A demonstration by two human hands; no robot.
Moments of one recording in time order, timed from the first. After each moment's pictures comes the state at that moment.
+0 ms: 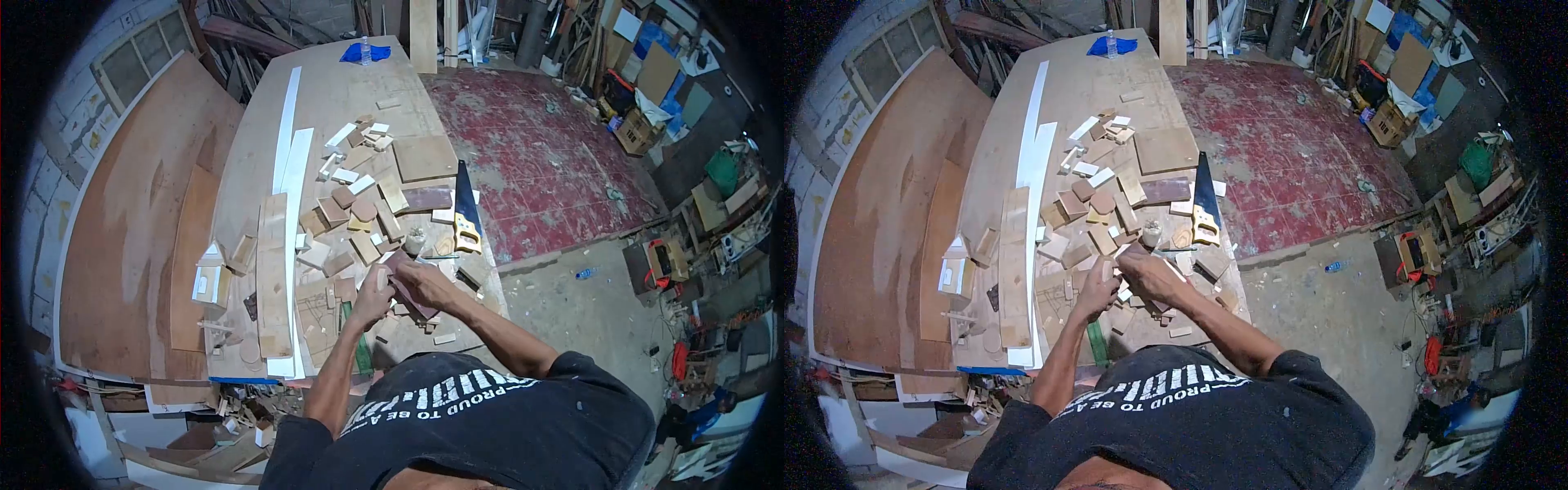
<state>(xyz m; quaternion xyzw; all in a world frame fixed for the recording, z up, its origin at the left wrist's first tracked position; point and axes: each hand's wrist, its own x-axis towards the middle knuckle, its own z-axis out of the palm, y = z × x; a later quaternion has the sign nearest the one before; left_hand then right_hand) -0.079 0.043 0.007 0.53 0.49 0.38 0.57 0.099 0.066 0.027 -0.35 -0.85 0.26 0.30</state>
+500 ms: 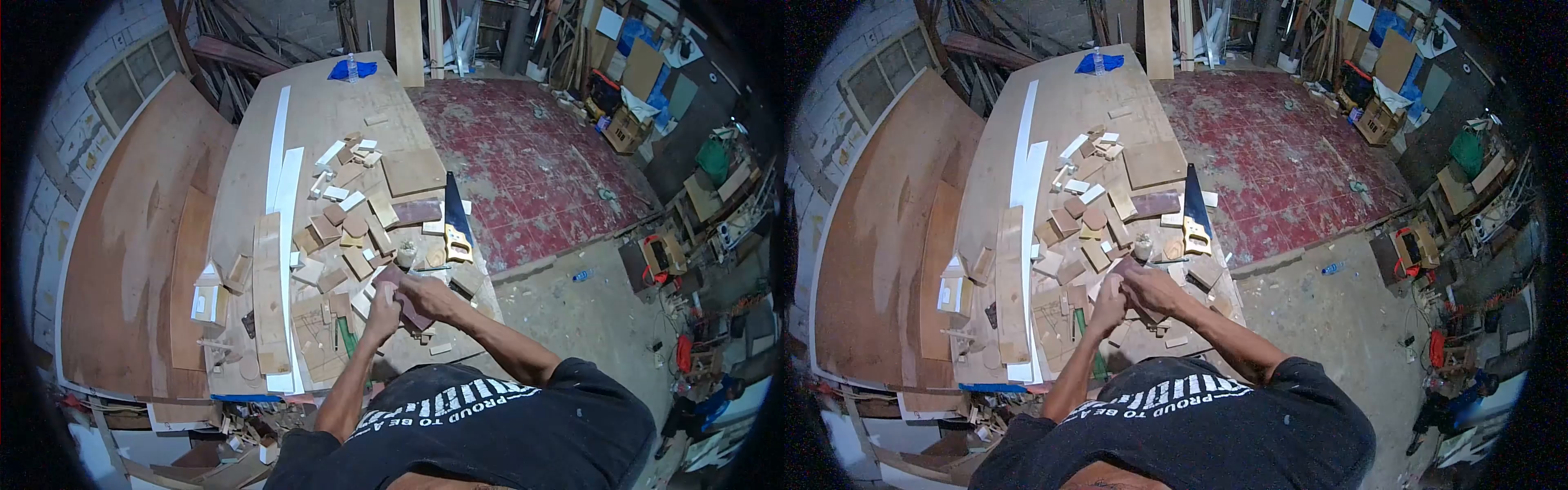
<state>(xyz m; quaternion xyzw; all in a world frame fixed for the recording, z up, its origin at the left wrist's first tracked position) -0.046 0.040 -0.019 0.62 0.50 0.44 0.42 0.120 0.053 0.025 -0.41 -0.85 0.24 0.22</state>
